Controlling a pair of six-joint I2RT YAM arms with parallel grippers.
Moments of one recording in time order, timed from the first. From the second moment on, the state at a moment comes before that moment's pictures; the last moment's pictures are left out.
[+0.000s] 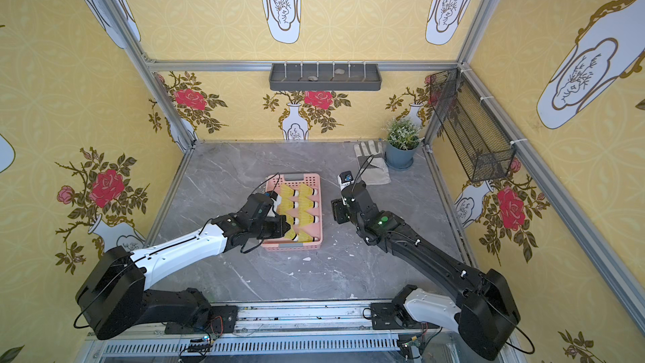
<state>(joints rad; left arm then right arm) -0.73 1.36 0.75 -0.27 0.16 -0.71 0.75 1.15 0.81 -0.32 0.21 0.23</state>
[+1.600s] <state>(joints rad) -0.75 1.31 0.79 -0.39 -0.01 -0.67 0.74 1.15 0.79 -0.31 0.23 0.25</state>
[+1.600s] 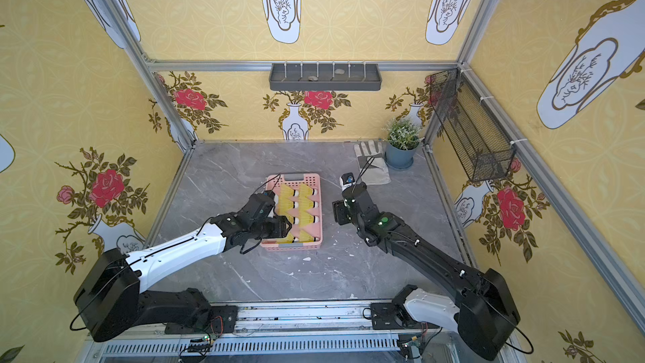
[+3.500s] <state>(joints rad) -0.16 1.15 0.41 0.35 -0.47 0.07 -0.10 1.30 0.45 0.37 0.18 0.25</state>
